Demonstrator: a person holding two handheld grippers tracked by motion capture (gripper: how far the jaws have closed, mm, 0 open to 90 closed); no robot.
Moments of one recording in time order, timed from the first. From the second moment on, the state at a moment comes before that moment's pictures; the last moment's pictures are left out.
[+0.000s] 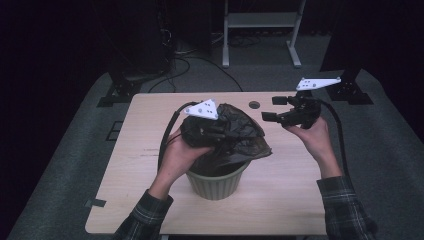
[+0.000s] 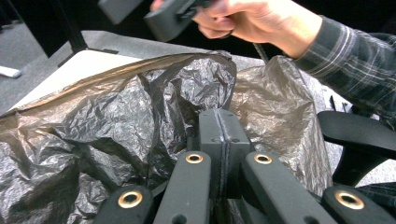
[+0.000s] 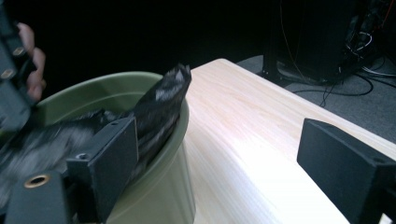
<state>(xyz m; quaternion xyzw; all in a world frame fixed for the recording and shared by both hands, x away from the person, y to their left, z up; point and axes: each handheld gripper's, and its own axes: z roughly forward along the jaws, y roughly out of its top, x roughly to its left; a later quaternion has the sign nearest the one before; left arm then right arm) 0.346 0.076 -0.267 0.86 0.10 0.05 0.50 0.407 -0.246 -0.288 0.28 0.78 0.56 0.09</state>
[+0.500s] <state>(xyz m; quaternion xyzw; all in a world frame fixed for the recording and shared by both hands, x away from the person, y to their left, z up) 0.356 0.105 -0.266 0.84 0.14 0.07 0.51 0.366 -0.249 -0.292 0.25 0.78 0.56 0.07</state>
